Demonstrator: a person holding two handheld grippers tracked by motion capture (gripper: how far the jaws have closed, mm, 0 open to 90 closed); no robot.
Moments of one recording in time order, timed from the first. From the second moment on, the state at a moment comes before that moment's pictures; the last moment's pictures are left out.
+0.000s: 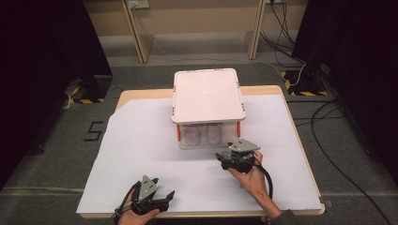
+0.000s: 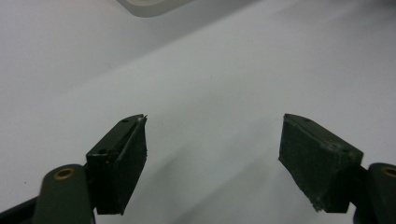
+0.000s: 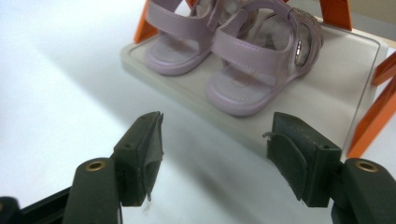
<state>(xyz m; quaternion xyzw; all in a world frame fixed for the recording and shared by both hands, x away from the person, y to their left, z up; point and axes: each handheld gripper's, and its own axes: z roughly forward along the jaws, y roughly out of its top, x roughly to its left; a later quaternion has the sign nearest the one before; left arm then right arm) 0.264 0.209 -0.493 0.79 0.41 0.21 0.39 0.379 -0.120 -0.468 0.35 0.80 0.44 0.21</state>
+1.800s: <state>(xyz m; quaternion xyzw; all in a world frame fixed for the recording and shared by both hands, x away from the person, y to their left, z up) 0.264 0.208 -0.493 0.79 0.42 0.20 0.40 0.284 -0.196 -0.474 0.37 0.79 0.48 0.13</state>
